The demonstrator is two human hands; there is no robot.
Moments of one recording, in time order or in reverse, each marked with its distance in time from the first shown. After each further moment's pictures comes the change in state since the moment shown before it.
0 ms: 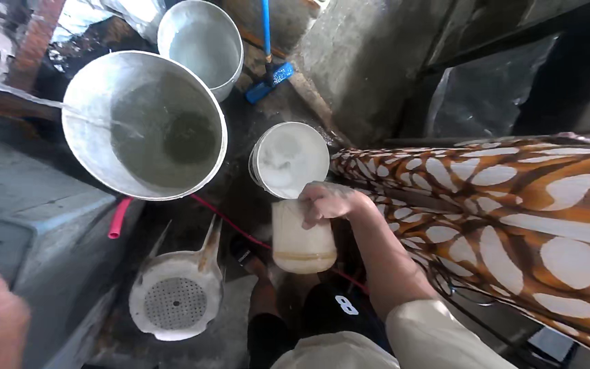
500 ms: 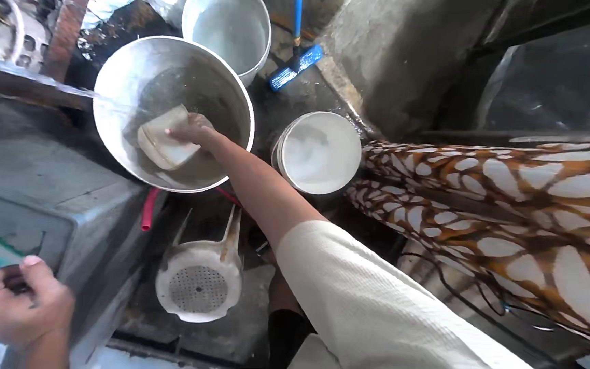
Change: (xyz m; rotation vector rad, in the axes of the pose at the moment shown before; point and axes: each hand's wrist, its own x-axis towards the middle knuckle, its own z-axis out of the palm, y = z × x) left_hand 0.005 -0.008 0.003 0.065 0.083 0.099; right_hand 0.335 -0.203 0.020 0.545 0.371 -0.234
